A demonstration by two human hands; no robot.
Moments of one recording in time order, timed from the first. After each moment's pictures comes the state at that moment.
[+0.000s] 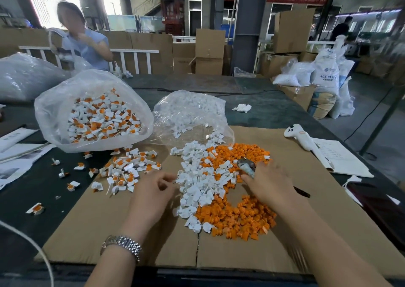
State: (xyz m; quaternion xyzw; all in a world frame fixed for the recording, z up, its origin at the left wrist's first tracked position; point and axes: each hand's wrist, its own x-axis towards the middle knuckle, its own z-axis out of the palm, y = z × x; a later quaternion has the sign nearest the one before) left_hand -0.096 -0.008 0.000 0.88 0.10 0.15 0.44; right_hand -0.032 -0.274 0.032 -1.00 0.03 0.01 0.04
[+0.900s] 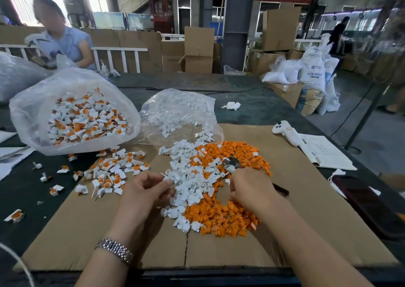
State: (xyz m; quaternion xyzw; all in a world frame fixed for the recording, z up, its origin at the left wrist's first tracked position) left_hand -0.093 -0.014 -0.013 0.68 0.10 0.07 0.73; right_hand -0.054 -0.260 0.044 -0.99 -0.11 0.03 -0.01
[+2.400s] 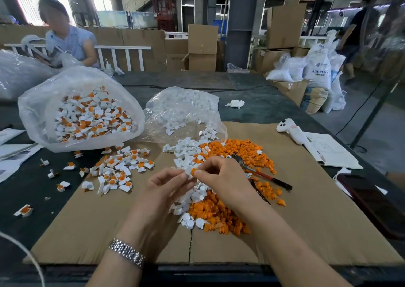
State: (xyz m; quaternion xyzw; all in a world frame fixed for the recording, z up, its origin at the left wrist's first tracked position) left_hand -0.123 -0.052 0.027 0.49 0.09 -0.02 0.87; right_hand -0.083 -0.214 0.057 -0.84 -0.12 0.02 0.52
